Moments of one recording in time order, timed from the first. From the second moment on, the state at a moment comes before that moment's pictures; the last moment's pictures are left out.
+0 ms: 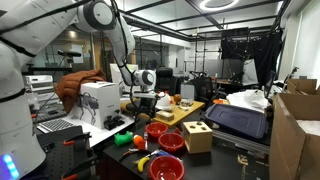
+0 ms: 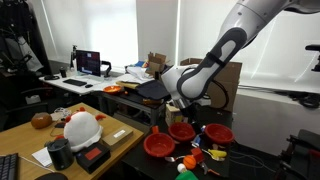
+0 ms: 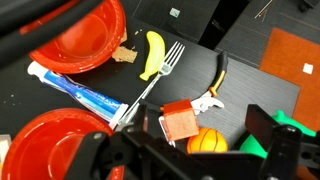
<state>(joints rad) 0.18 0.76 0.11 -1.79 -0.32 2.05 -0.28</state>
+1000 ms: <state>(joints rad) 0.14 0.79 0.13 -1.67 -0.30 1.99 -0.43</state>
